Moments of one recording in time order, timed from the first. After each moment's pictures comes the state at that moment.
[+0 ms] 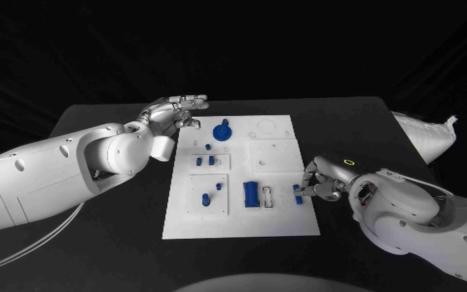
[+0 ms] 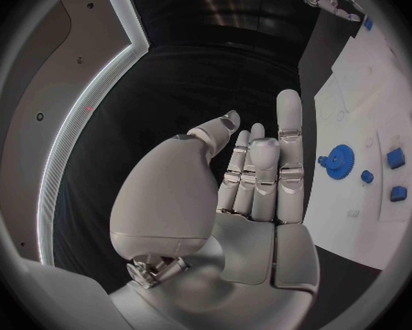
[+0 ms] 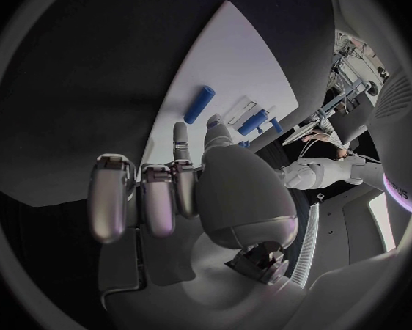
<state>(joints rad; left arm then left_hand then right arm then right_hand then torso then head) 1.18 -0.90 -0.03 1.55 0.18 -0.19 0.28 1.34 -0.14 0.47 -0.05 0.06 0.97 0.20 0.14 0.07 1.04 0.12 0.24 0.07 1.28 0.03 1.19 0.68 0.17 1.31 0.11 0.56 0.69 0.94 -1.10 0.02 1.92 -1.69 -0.25 -0.57 1.25 0.05 -0.19 0.18 0.19 1.10 0.05 0.25 0.40 1.46 -0.02 1.42 1.31 1.47 -0.09 1.52 1.31 0.08 1.46 0.01 1.40 1.28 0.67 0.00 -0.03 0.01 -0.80</state>
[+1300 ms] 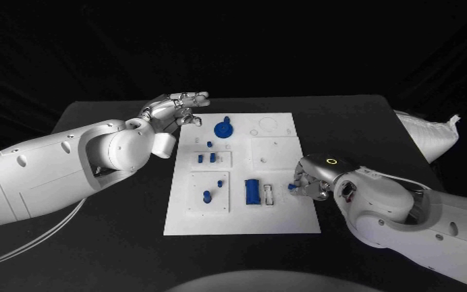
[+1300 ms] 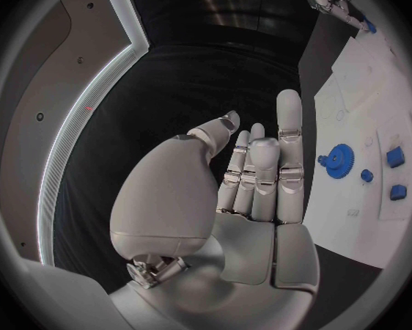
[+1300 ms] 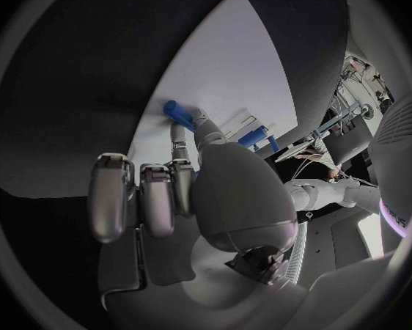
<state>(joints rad) 1.18 -0.91 -0.03 1.55 0.18 -0.19 0.28 1.34 -0.13 0.47 -0.05 0.06 0.96 0.20 0.14 0.07 1.03 0.13 0.25 0.07 1.28 0.03 1.19 0.68 0.17 1.31 0.11 0.56 0.69 0.92 -1.00 0.02 1.86 -1.81 -0.16 -0.56 1.37 -0.01 0.05 0.08 0.14 1.14 0.04 0.17 0.36 1.46 -0.02 1.42 1.31 1.47 -0.09 1.52 1.31 0.08 1.46 0.01 1.39 1.28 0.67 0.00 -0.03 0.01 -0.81</state>
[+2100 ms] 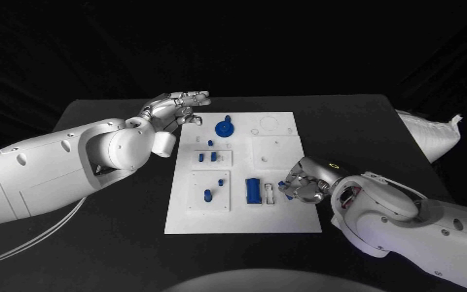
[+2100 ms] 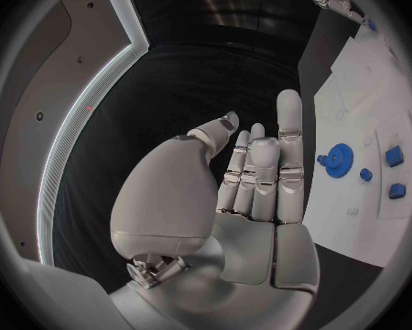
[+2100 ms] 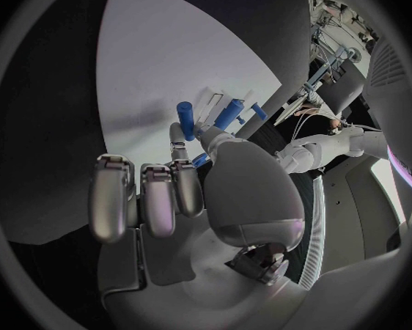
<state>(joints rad) 1.18 -0.91 -0.03 1.55 0.18 -0.19 0.28 1.33 -0.13 0.46 -0.04 0.06 0.96 0.20 0.15 0.07 1.03 0.13 0.26 0.07 1.28 0.03 1.19 0.68 0.17 1.31 0.12 0.56 0.69 0.91 -1.01 0.02 1.92 -1.52 -0.34 -0.58 1.19 -0.05 0.37 0.14 0.26 1.15 0.06 0.15 0.37 1.46 -0.02 1.43 1.31 1.46 -0.09 1.52 1.31 0.08 1.46 0.01 1.40 1.31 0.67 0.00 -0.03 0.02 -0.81</state>
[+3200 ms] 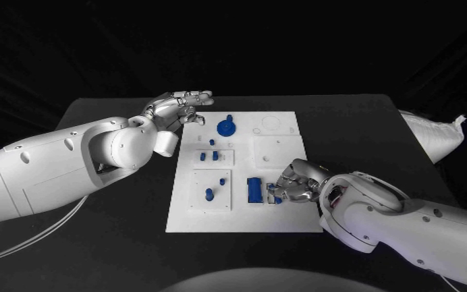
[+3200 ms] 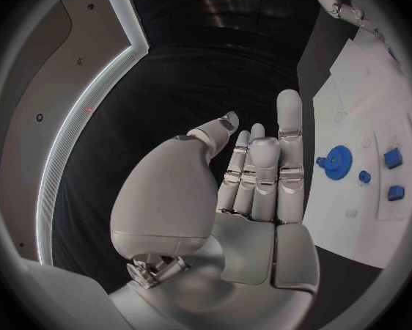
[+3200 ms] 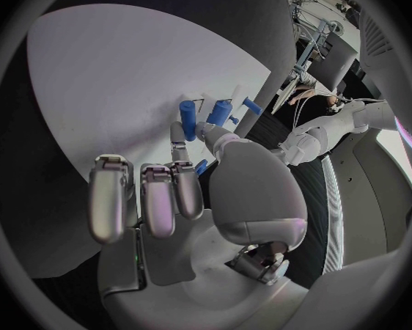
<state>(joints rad) 1.18 -0.91 -0.03 1.55 0.16 -0.18 0.27 1.33 -0.13 0.46 -0.04 0.06 0.96 0.20 0.15 0.07 1.02 0.12 0.26 0.07 1.28 0.03 1.19 0.67 0.17 1.31 0.12 0.56 0.69 0.91 -0.93 0.02 1.87 -1.35 -0.34 -0.58 1.12 -0.07 0.39 0.11 0.34 1.17 0.06 0.16 0.41 1.45 -0.02 1.46 1.31 1.47 -0.10 1.52 1.31 0.06 1.46 0.01 1.40 1.31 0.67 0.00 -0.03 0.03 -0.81</state>
